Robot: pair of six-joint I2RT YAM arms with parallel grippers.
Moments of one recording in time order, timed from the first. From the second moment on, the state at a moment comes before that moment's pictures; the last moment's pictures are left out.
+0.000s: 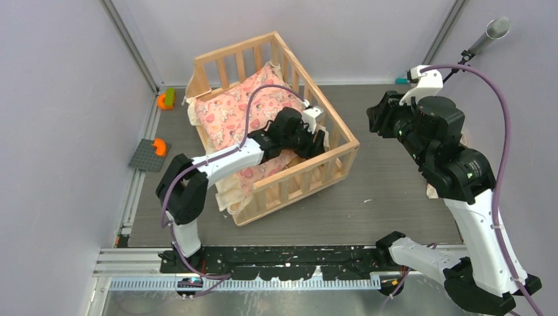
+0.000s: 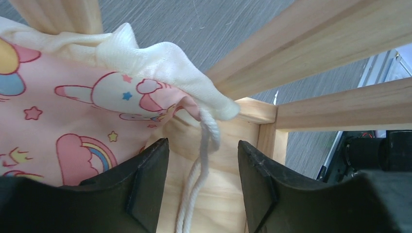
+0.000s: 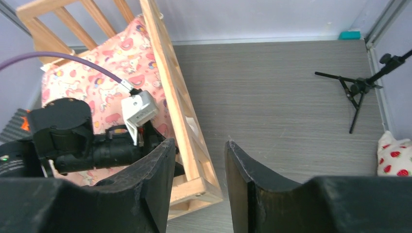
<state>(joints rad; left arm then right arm) -0.80 1.82 1.41 -0.12 0.34 -0.23 0.47 1.01 1.62 -0.84 0.29 0.27</state>
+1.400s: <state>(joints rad) -0.80 1.83 1.56 -0.31 0.42 -0.28 0.47 0.80 1.27 -0.87 0.43 0.33</state>
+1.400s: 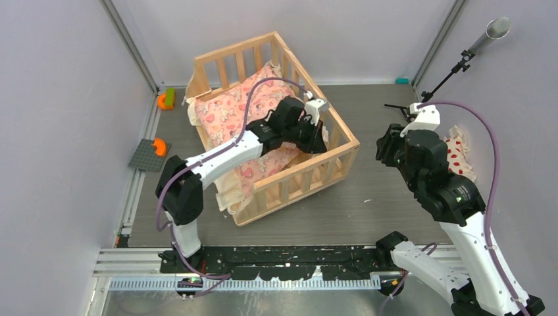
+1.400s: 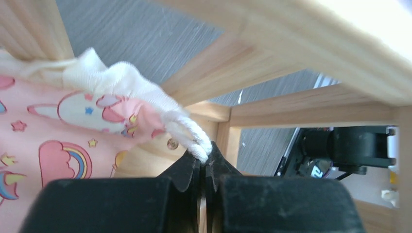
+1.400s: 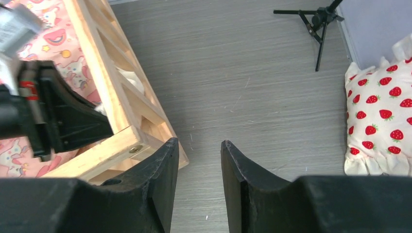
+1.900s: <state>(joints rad) -0.77 1.76 1.57 -0.12 0.42 -0.45 0.44 0.83 1.18 -0.86 0.51 0.47</state>
